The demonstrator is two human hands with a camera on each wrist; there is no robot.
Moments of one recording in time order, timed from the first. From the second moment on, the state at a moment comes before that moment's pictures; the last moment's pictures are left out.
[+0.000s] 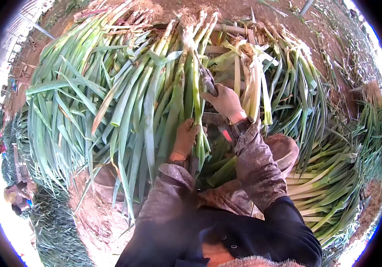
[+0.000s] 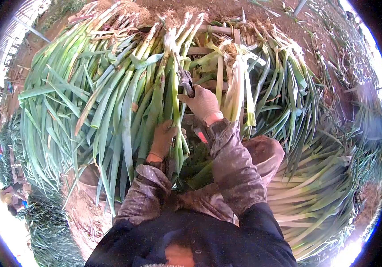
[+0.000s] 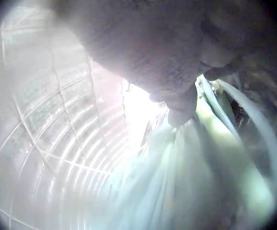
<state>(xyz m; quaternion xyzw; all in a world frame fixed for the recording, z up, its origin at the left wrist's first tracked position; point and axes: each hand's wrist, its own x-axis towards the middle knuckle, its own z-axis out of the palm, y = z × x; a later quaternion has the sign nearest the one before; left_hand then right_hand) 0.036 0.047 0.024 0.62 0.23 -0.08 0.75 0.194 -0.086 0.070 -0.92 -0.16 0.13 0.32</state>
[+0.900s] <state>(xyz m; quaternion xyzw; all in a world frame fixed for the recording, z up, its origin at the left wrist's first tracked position) 0.042 0.003 0.044 0.94 0.03 0.06 0.34 0.134 -0.148 0.080 -0.88 -0.07 0.22 0.43</state>
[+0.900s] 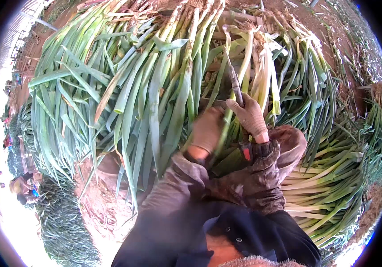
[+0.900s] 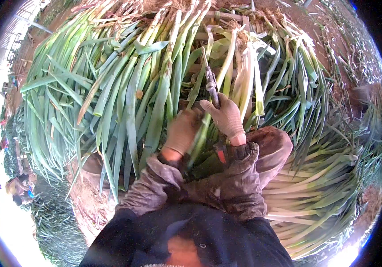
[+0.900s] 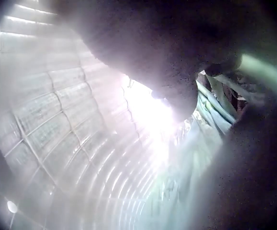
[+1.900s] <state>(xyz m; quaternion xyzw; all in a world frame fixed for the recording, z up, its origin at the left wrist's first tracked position) 0.104 0.083 0.021 0.93 0.25 -0.02 0.26 0.031 -0.127 0.079 -0.89 -0.13 0.22 0.39</state>
